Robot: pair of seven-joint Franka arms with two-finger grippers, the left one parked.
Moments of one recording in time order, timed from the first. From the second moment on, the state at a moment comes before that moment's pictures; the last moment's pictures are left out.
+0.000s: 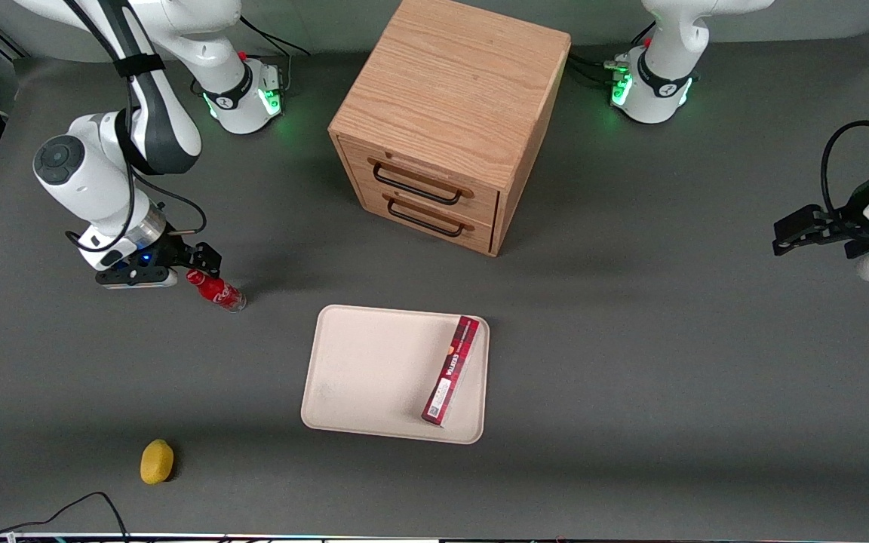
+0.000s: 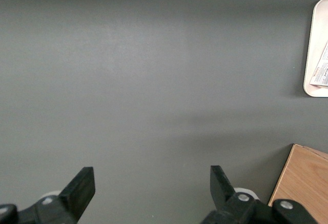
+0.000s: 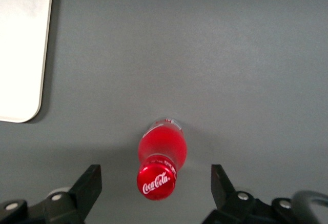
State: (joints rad) arm 0.03 -0.01 0.03 -2.40 0.01 2.52 0.05
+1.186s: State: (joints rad) arm 0.02 -0.10 0.03 -2.04 0.00 2.01 0.01
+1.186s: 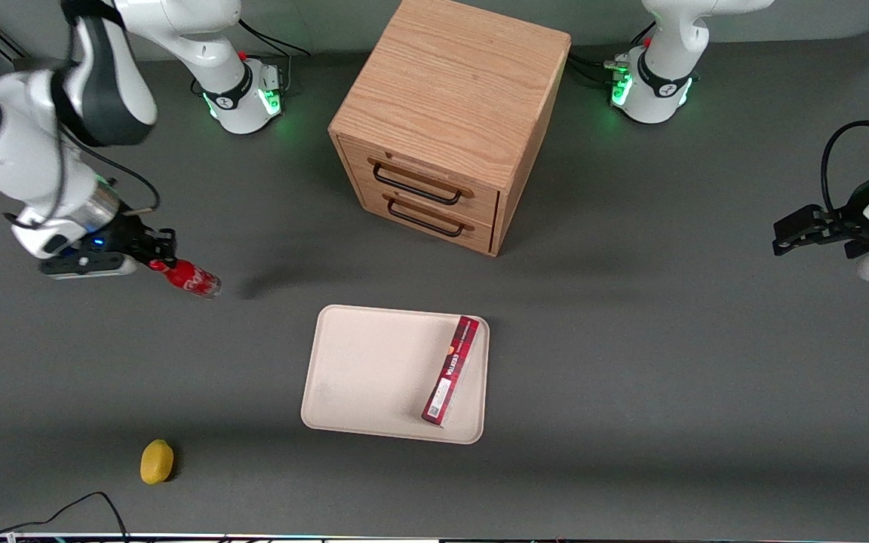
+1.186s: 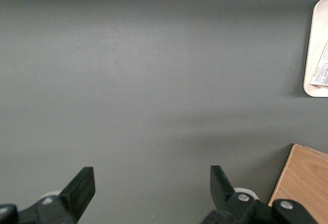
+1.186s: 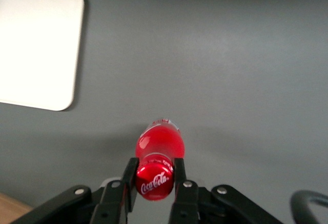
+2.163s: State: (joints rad) arm 0.20 0.50 0.03 -1.10 0.00 1.62 0.19
